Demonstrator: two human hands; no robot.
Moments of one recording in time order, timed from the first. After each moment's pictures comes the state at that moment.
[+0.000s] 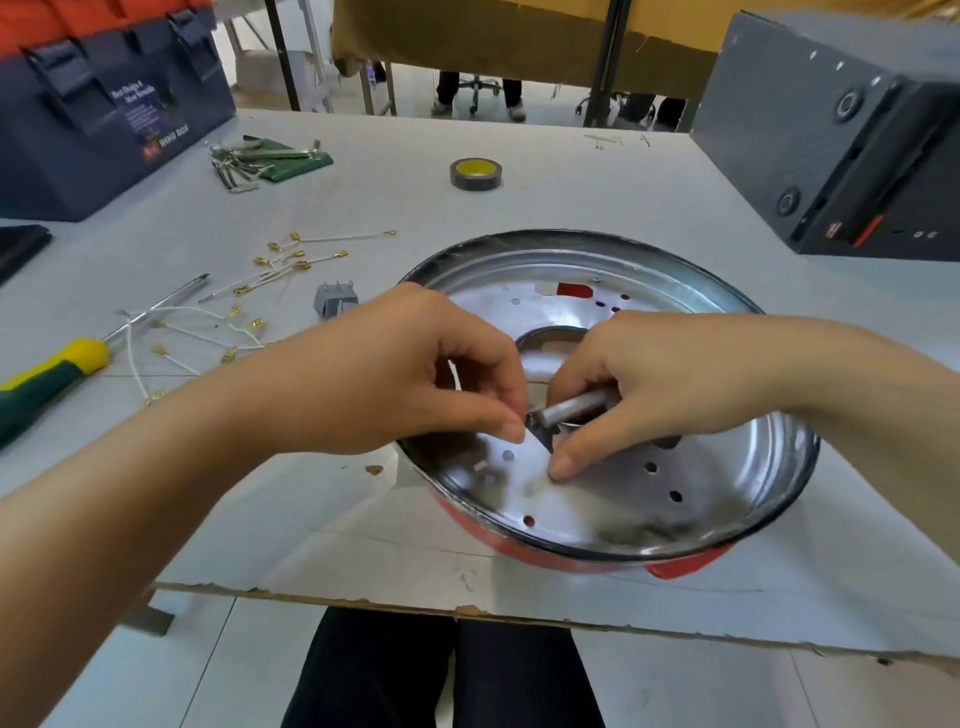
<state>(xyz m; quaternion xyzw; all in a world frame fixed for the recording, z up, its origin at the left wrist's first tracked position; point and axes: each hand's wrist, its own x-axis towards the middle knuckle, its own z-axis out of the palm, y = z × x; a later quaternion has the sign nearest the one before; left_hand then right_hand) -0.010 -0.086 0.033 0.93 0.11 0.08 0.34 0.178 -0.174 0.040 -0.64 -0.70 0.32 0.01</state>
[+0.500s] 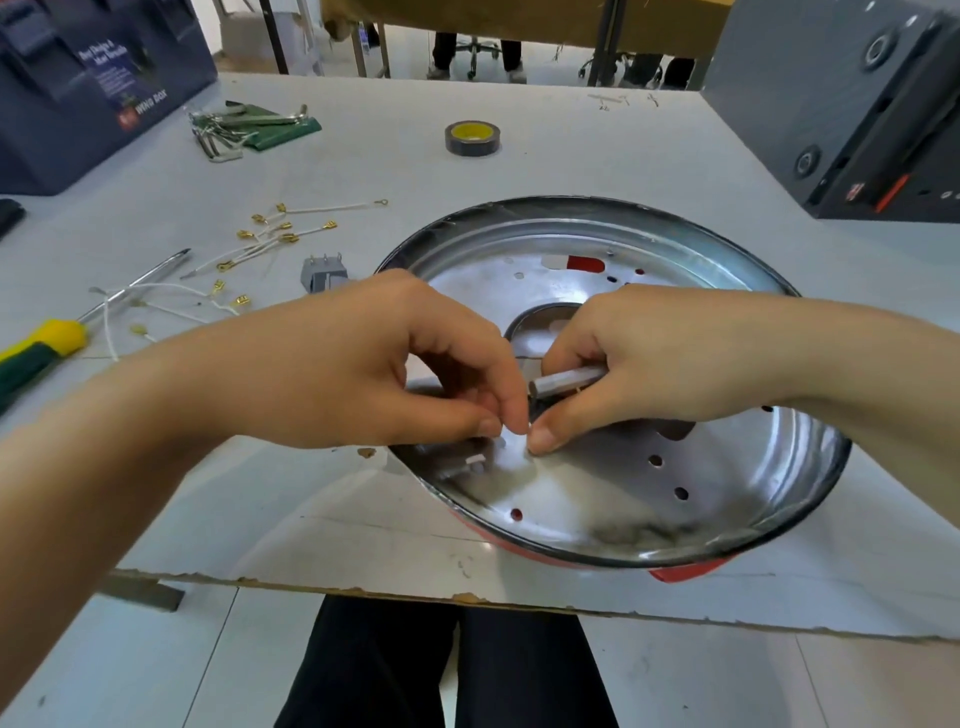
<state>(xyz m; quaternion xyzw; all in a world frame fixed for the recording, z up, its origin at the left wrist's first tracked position) -0.015 -0.080 0.030 0.93 0.04 0.02 0.37 0.167 -0.174 0.036 -0.68 -0.63 0.37 0.06</state>
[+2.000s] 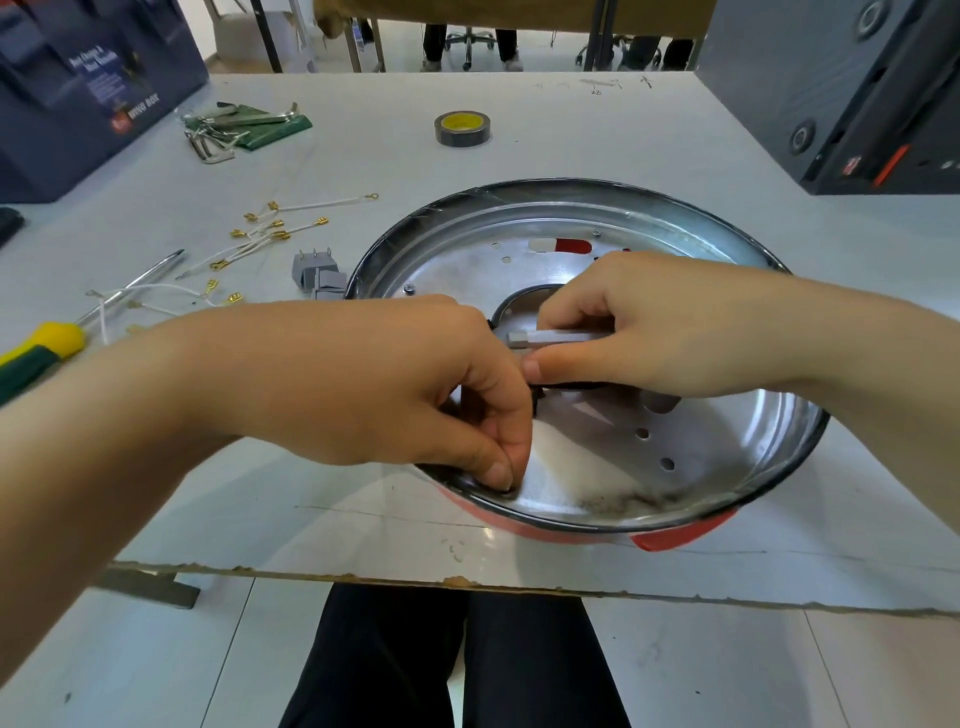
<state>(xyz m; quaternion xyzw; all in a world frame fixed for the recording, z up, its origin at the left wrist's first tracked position) 0.001 -0.098 0.039 0.93 0.06 -0.13 0.33 0.170 -0.186 0.035 -0.68 -0.64 0.32 0.16</state>
